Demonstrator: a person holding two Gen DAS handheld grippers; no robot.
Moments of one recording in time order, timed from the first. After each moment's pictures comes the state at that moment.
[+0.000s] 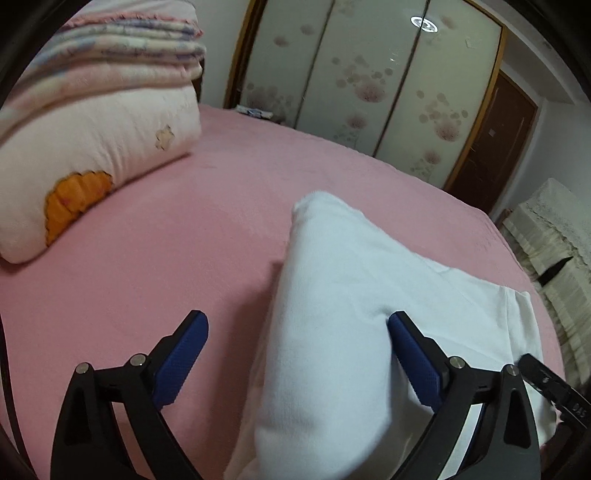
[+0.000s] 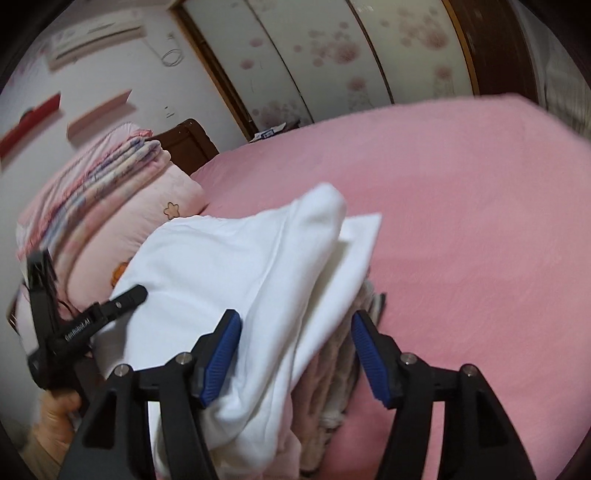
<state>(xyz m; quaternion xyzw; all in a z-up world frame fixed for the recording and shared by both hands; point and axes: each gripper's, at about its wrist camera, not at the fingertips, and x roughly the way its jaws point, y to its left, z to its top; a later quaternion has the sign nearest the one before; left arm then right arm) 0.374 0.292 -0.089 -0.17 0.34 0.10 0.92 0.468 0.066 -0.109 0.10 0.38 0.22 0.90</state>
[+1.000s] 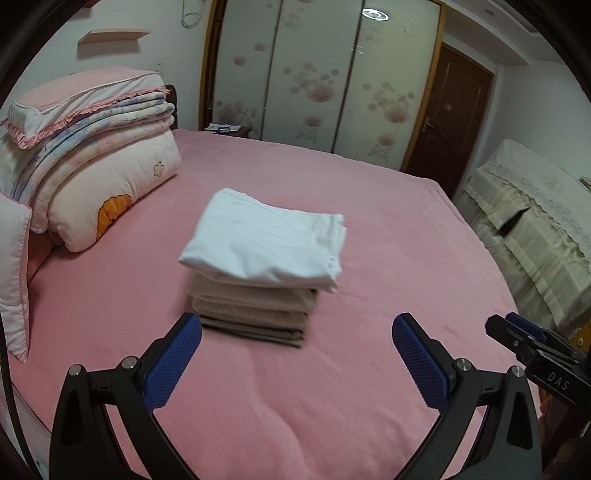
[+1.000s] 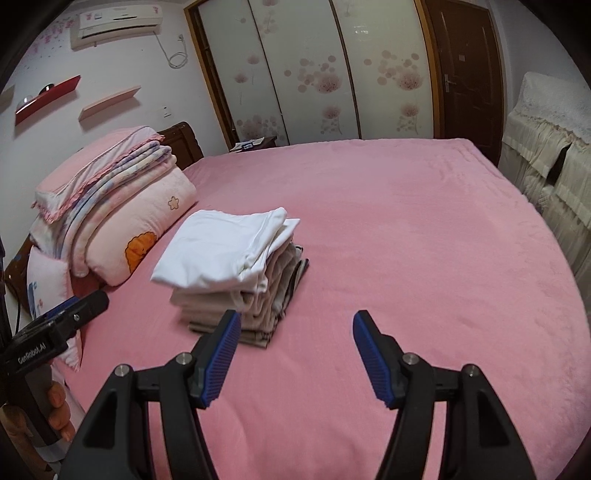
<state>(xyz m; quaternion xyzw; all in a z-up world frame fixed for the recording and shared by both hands) 0.116 0.075 0.087 -0.11 0.36 0.05 0.93 0.241 -0.064 0.036 0.04 0.37 0.17 0.91</state>
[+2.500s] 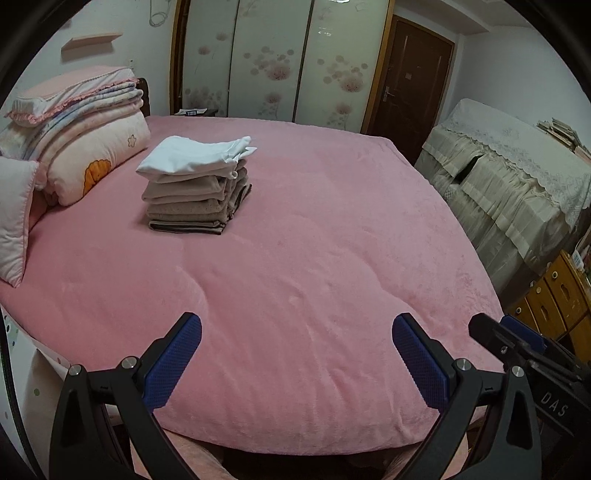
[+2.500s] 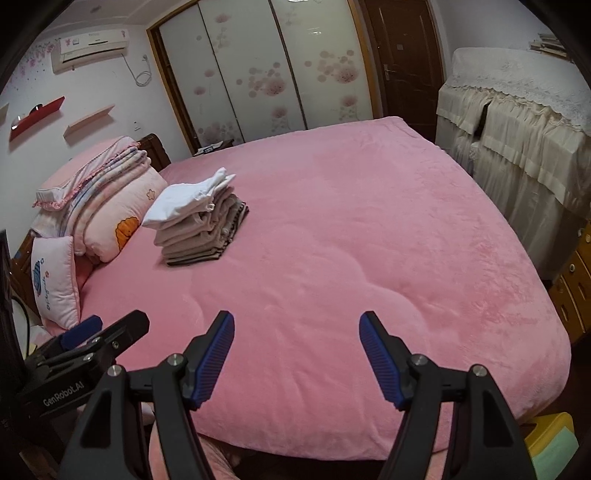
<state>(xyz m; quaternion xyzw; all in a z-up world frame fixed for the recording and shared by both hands) -0.093 -0.139 0.052 -0.09 0.39 0.01 0.92 -0.001 -0.225 0.005 0.08 0.38 0.09 0.91</state>
